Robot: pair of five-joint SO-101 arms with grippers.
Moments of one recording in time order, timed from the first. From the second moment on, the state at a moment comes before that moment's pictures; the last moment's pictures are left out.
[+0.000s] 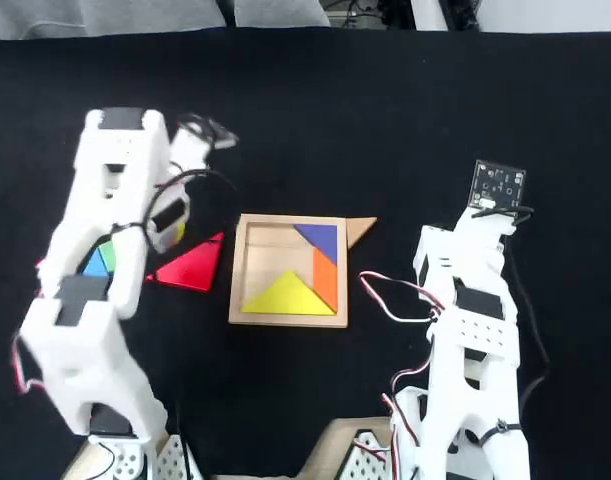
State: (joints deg) left arm -4.2 19.1 -12.0 99.8 -41.5; right arm 16.4 -42.1 71.2 24.0 0.3
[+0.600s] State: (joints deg) left arm 5.3 0.1 8.8 94.1 -46.5; right arm 16.4 -42.1 71.2 24.0 0.3
